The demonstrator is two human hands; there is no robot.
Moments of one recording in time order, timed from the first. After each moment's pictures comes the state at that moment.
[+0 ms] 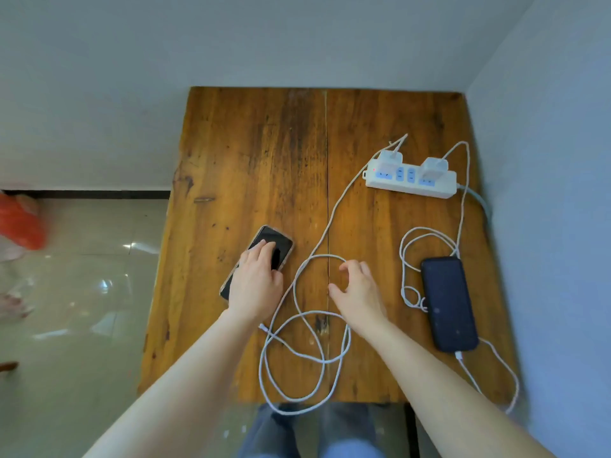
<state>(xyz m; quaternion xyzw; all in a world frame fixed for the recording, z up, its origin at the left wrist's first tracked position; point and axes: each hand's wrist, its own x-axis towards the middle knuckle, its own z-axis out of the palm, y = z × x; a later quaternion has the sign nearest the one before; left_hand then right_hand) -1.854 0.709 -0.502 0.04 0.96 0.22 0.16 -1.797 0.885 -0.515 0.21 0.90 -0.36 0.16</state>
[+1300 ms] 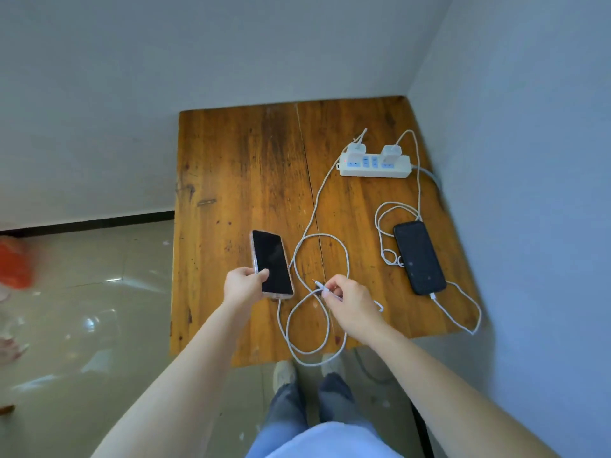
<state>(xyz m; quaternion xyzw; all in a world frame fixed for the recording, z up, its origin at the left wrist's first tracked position) -1.807 0.668 -0.461 -0.27 0.80 0.46 0.27 -1.708 0.838 -0.444 0.22 0.85 -0.44 0.17</state>
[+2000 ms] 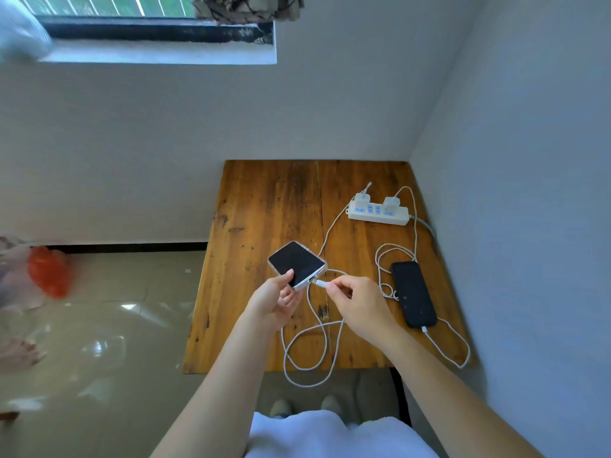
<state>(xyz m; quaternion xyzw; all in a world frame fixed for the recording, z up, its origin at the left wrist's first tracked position) -1.751 0.694 -0.343 -0.39 0.41 0.77 0.29 -1.692 0.842 -0.350 0.10 0.87 -0.48 0.02</state>
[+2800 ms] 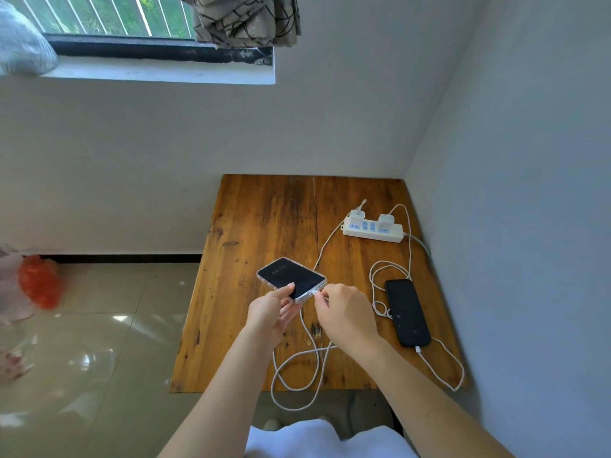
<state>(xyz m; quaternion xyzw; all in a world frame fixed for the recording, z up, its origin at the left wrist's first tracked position) -1.758 0.712 -0.348 -0.39 0.48 0.75 0.23 -1.710 0.831 -0.339 0.10 0.95 -0.30 -0.03</state>
